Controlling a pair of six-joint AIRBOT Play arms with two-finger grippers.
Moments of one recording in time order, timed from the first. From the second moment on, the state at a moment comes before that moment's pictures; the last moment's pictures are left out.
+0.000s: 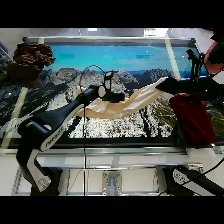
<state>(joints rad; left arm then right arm) -0.63 -1.86 1.54 1.15 -0.70 -1.72 -0.14 -1.13 1.22 -0.82 1.24 1.25</state>
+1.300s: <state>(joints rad) -0.11 -1.32 1.63 1.65 -1.01 -1.67 0.65 -1.57 1.47 -0.79 0.55 1.44</state>
